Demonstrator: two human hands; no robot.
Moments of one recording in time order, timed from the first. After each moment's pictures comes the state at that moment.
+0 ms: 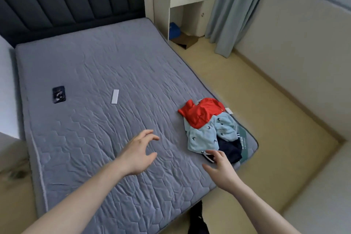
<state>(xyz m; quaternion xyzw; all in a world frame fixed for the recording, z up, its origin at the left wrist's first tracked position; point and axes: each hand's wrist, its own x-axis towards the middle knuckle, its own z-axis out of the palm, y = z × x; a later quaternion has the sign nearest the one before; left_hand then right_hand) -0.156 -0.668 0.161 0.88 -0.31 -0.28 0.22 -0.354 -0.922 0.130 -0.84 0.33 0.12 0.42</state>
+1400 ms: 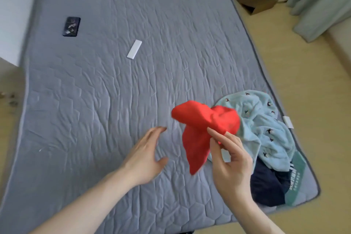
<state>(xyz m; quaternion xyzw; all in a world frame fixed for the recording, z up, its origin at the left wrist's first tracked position) -0.123 -0.765 -0.104 0.91 -0.13 -0.23 0.31 -0.184 -0.985 -0.061 -0.83 0.15 -0.16 0.51</state>
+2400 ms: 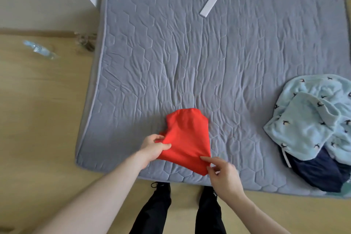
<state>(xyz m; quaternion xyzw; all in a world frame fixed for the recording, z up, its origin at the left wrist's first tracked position) -0.257 -0.516 -0.201 0.69 0.37 -0.35 0.52 -0.316 -0.776 -0.173 -0.87 0.11 0.27 0.40</state>
